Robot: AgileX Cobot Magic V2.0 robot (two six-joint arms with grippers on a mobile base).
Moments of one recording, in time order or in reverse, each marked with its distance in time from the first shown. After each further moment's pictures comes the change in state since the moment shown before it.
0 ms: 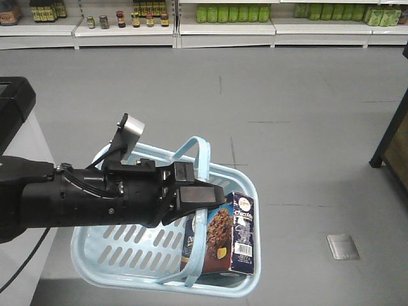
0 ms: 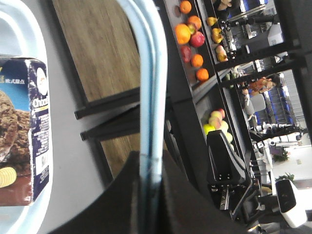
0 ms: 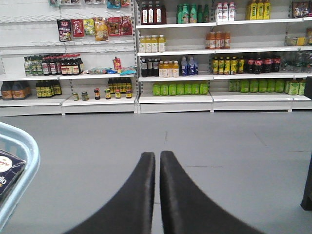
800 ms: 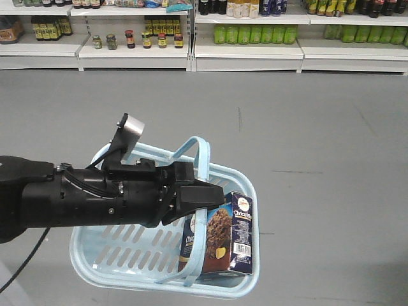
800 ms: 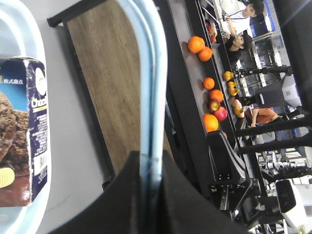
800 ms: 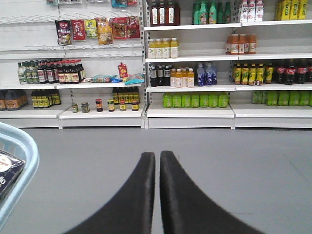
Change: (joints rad) left arm 0.000 0.000 0.000 0.000 -0.001 0.000; right arm 0.000 0.000 0.000 0.000 0.000 0.000
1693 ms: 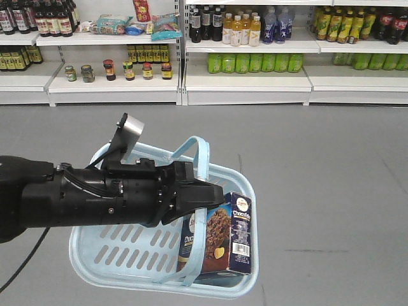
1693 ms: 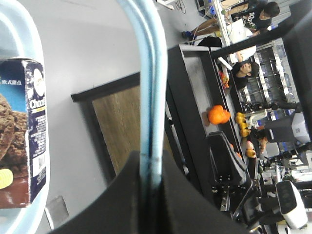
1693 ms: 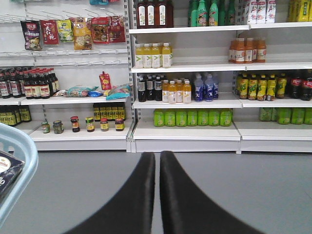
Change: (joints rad) left arm 0.000 0.000 0.000 0.000 0.000 0.000; right arm 0.000 0.000 0.000 0.000 0.000 0.000
